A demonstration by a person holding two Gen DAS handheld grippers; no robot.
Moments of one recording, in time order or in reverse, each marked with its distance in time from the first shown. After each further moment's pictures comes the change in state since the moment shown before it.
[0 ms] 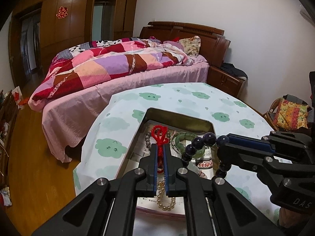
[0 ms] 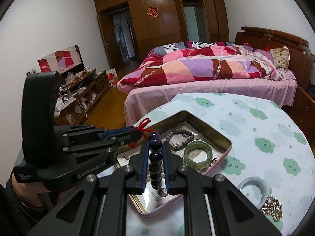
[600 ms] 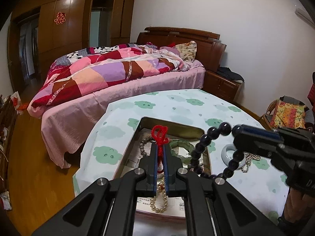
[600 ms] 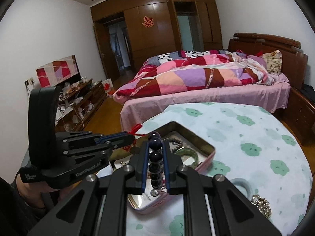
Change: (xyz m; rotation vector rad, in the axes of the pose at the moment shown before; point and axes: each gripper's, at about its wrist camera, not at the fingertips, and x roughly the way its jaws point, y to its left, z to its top) left arm -0.014 -0.011 0.008 0.014 -0.045 -0.013; right arm -0.028 -0.009 0.004 0.014 -0.071 -0.027
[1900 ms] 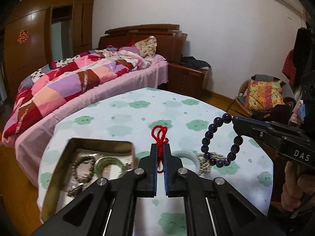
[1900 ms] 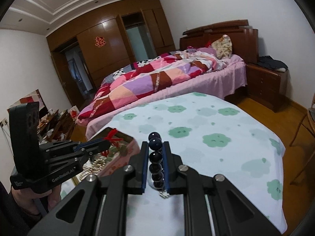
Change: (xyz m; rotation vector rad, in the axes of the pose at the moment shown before) left arm 0.026 -0.113 0.017 0.191 0.015 -0.174; right arm -0.084 -0.112 -0.038 0.257 -0.104 -0.218
